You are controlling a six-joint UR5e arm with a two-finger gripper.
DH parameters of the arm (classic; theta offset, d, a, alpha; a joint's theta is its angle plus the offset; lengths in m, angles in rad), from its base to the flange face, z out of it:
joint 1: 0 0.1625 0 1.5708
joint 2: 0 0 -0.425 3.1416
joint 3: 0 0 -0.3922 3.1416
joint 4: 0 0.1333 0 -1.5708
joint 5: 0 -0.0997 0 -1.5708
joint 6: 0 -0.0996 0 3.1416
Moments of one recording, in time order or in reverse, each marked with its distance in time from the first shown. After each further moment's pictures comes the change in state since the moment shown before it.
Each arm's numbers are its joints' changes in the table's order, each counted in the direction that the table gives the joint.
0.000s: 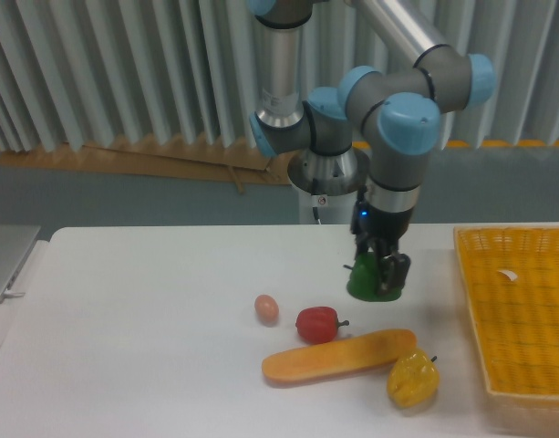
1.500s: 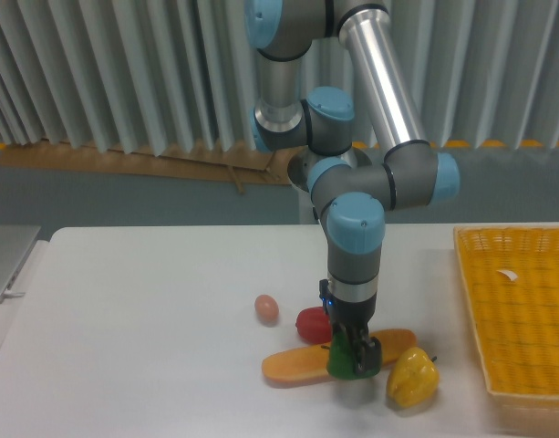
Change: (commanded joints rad) arm -0.061 -0.222 0.014 0.220 -0.117 0.111
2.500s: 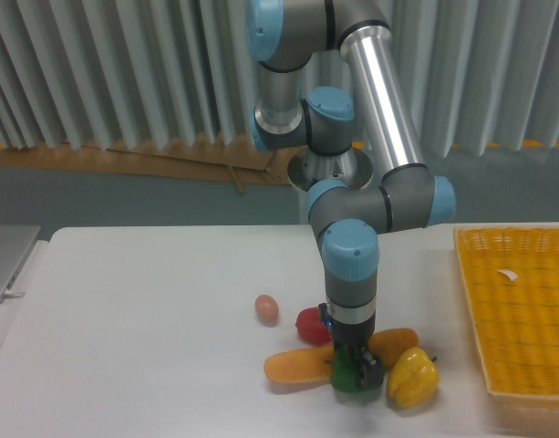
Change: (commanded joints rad) arm -0.014 -0.043 -0.037 0.011 -0.051 0.044
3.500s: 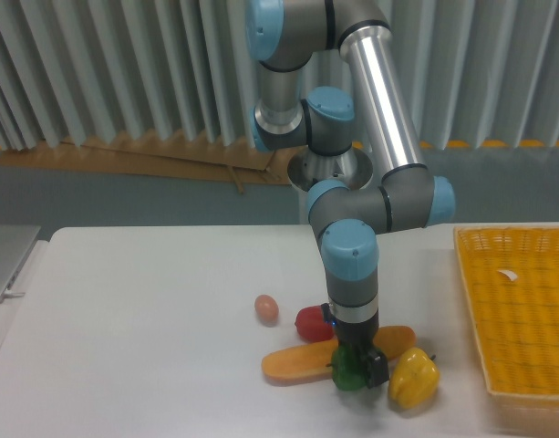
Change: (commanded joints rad) arm 0.000 0.020 0.017 0.011 -0.032 0.003
